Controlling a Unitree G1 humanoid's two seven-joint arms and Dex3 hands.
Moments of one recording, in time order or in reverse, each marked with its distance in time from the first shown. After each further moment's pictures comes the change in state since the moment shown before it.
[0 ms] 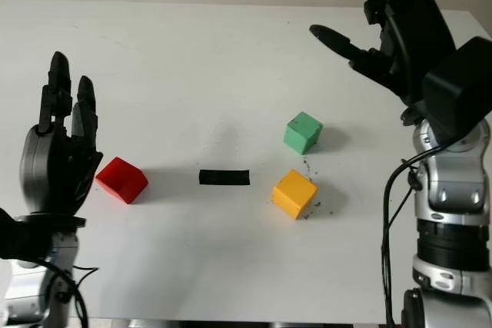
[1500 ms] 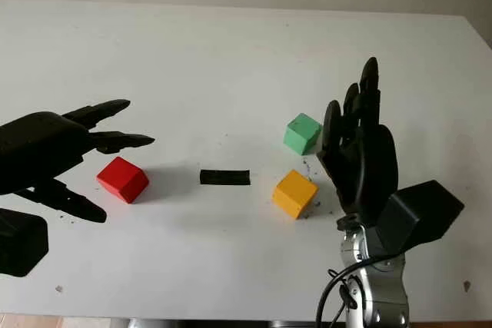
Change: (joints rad) left arm -0.053 0.618 -0.111 0.024 0.609 -0.267 -0.237; right arm 0.487 0.414 0.087 -0.264 0.108 0.030 -0.223
